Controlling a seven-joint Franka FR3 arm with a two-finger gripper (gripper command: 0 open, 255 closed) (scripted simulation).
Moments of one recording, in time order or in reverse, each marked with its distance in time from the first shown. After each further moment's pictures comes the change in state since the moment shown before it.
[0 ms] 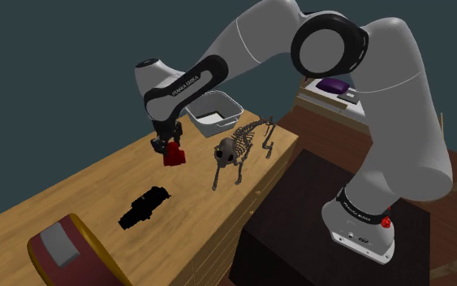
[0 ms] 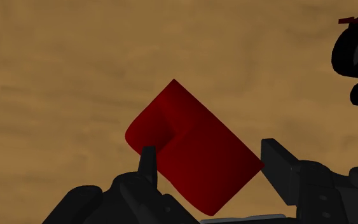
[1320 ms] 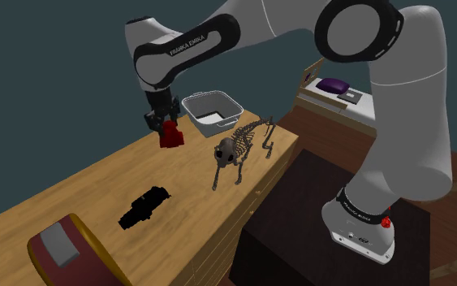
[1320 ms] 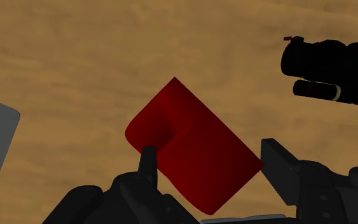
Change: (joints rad) arm -0.008 -0.147 0.015 0.045 0.022 -0.191 -0.013
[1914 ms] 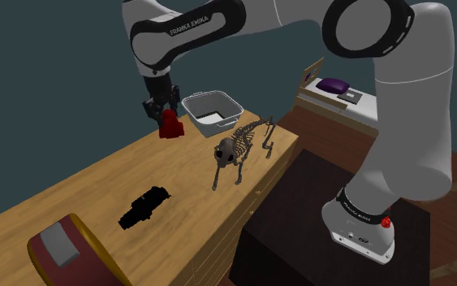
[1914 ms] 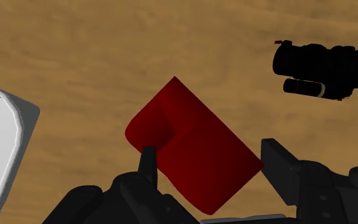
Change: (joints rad) arm -0.008 -0.041 0.001 0.046 0.007 -0.087 -0.014
